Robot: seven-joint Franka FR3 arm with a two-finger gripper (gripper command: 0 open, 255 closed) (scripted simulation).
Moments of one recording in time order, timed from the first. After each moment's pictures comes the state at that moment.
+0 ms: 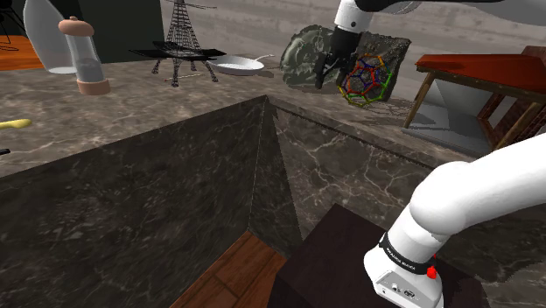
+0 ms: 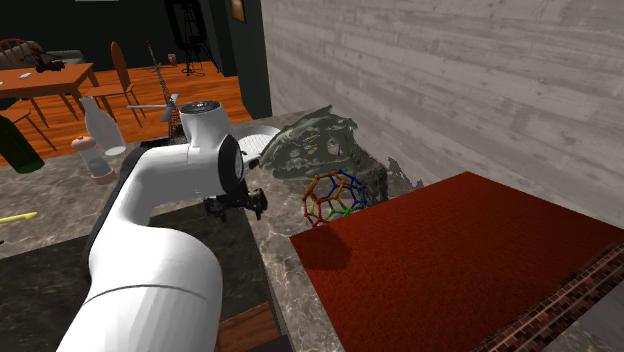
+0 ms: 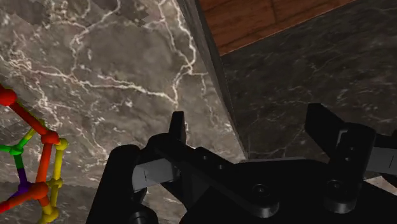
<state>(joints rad) -0.19 -0.56 -0.01 -2.19 -0.05 1.75 0.08</state>
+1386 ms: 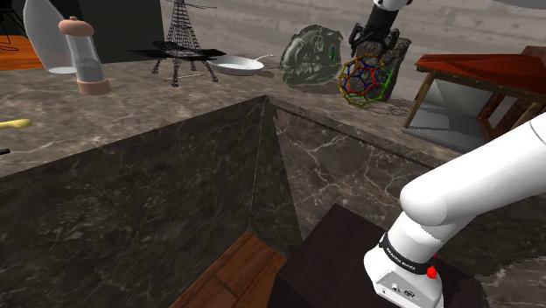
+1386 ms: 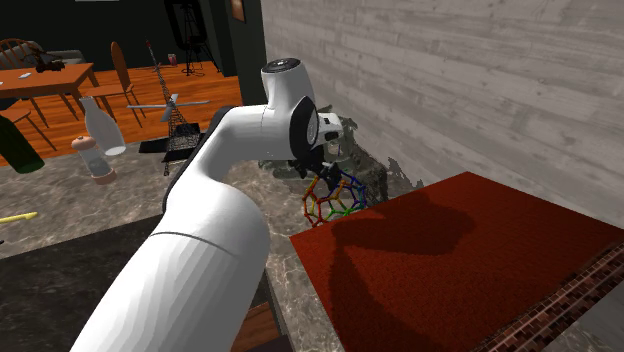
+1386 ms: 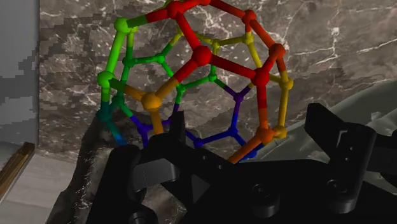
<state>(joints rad) -0.45 -0.40 -0.12 -1.92 -0.20 1.80 0.44</state>
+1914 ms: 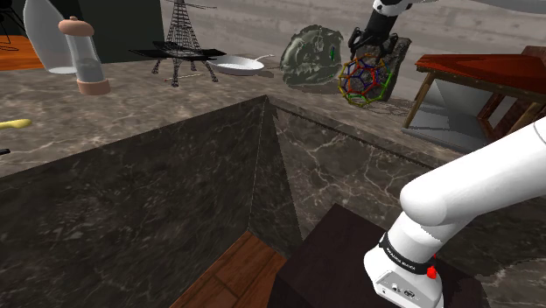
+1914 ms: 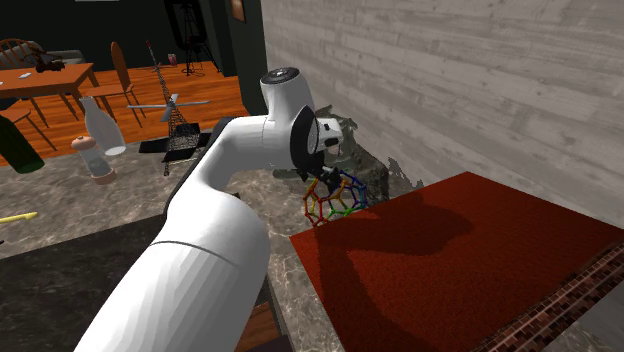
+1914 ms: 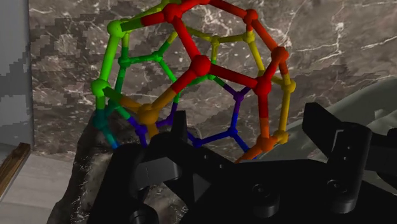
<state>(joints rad) -0.45 -0.43 -0.12 -1.99 -0.22 1.88 0.46</state>
